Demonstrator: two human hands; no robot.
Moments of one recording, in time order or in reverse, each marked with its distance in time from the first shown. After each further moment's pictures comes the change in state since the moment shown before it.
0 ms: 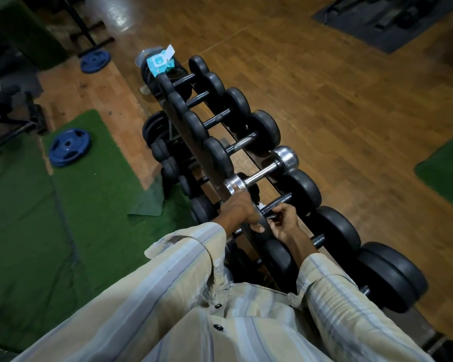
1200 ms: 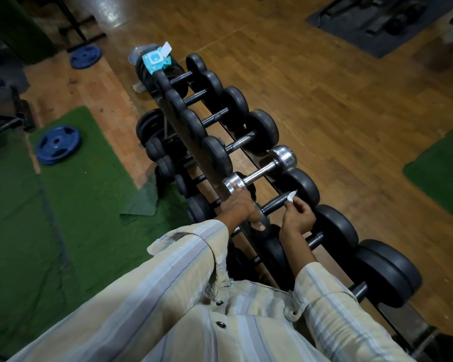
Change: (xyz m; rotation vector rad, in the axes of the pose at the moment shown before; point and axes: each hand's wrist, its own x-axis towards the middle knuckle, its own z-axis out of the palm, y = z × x) left_hand -0.014 0.005 -0.009 0.023 -0.028 -0.011; right_hand 0.016 0.009 -0.006 -0.252 0.679 -0.650
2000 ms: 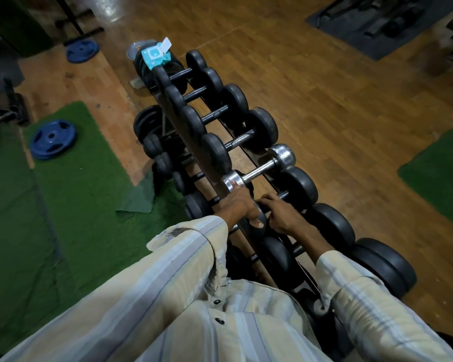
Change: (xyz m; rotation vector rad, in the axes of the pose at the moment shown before) left_hand 0.007 -0.001 0.003 -0.003 -0.009 -0.020; right_hand 0.021 -0.025 -0.014 -1.282 -1.126 -0.879
